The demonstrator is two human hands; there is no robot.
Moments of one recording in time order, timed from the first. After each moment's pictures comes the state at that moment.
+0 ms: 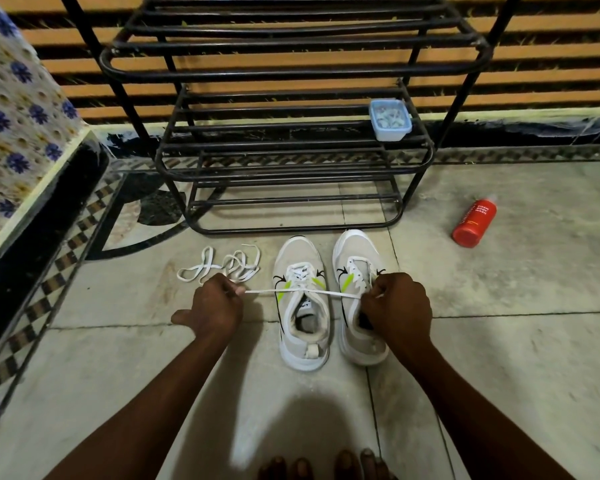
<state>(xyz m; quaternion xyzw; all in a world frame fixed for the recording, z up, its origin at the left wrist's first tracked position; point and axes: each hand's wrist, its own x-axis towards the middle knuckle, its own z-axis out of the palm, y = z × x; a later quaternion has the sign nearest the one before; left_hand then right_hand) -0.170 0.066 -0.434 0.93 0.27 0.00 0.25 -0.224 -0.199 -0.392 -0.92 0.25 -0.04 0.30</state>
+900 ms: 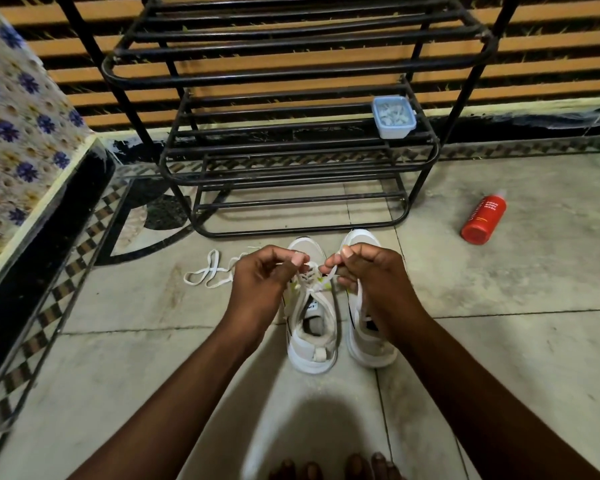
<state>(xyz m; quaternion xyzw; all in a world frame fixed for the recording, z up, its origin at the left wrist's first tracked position) -0.188 0.012 -0.357 0.71 0.01 -0.05 0.70 -0.202 -0.174 -0.365 -0.65 0.06 0.02 0.76</state>
